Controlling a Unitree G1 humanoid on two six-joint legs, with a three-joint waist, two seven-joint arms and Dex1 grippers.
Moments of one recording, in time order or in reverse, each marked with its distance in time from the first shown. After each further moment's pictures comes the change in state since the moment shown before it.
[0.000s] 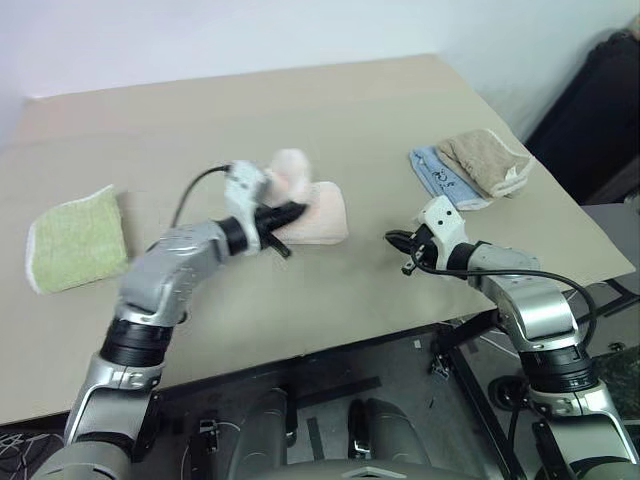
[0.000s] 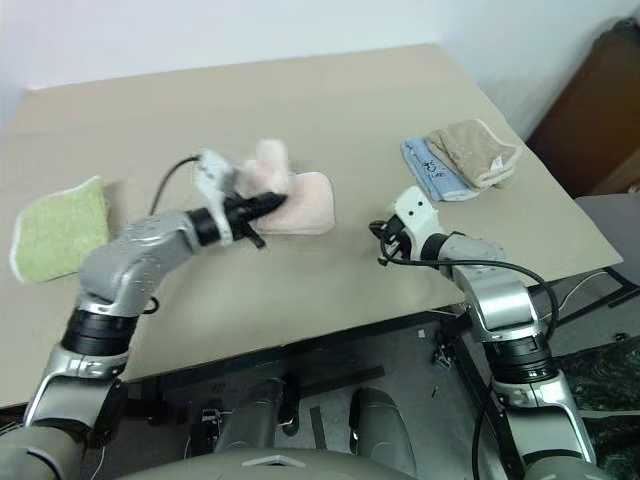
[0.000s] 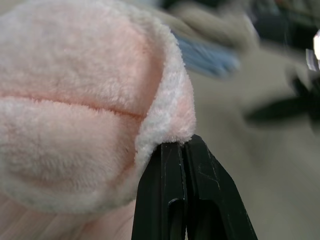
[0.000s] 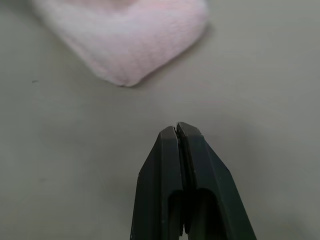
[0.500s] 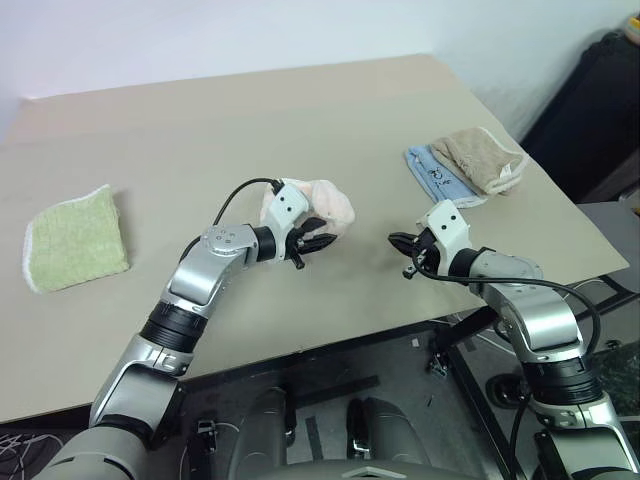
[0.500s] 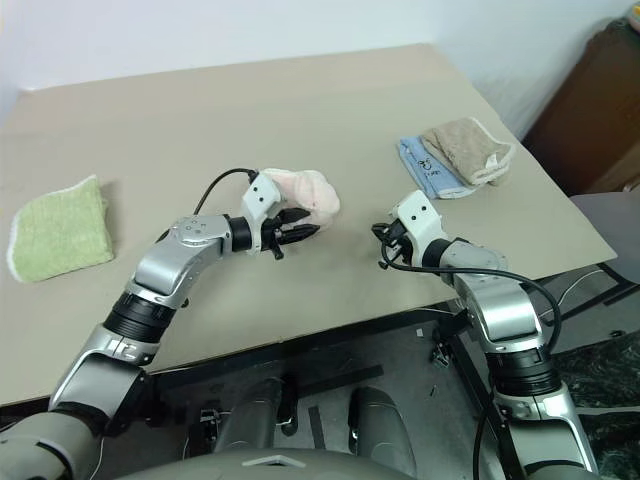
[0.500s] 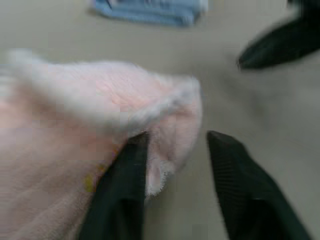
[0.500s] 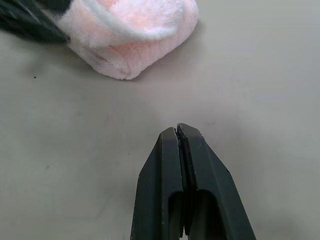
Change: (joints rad) left arm -0.023 -0.144 0.103 0.149 0.048 -0.016 -0.094; right arm 0.047 0.005 -0.010 -0.068 0.014 0.027 -0.046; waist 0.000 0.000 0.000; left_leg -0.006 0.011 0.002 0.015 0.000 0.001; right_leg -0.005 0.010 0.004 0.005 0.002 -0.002
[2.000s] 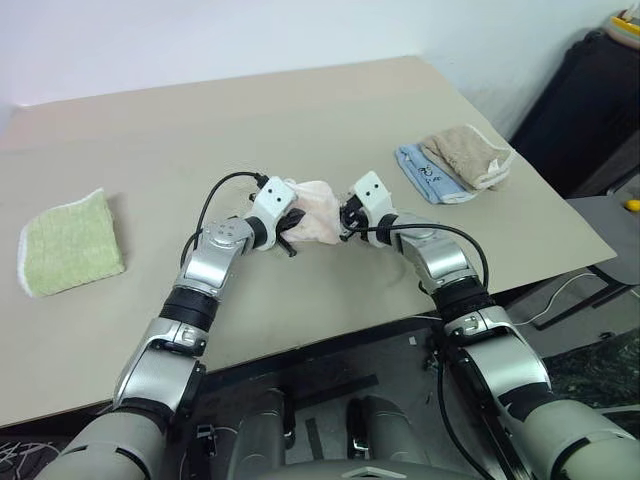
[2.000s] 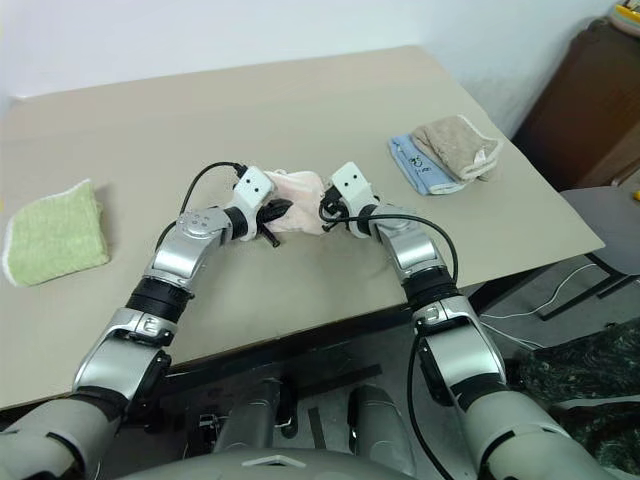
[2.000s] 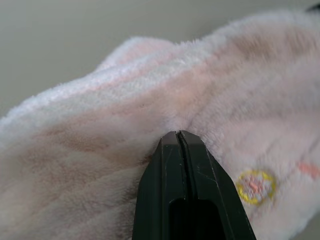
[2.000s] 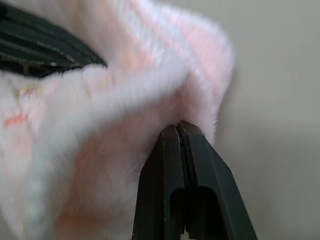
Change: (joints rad) left arm -0.101 -0.107 0.111 0.373 0.224 -0.217 0.110; right arm -0.461 0.292 0.119 0.731 -0.154 -0.325 -0.068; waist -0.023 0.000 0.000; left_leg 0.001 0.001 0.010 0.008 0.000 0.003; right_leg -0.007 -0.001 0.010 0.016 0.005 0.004
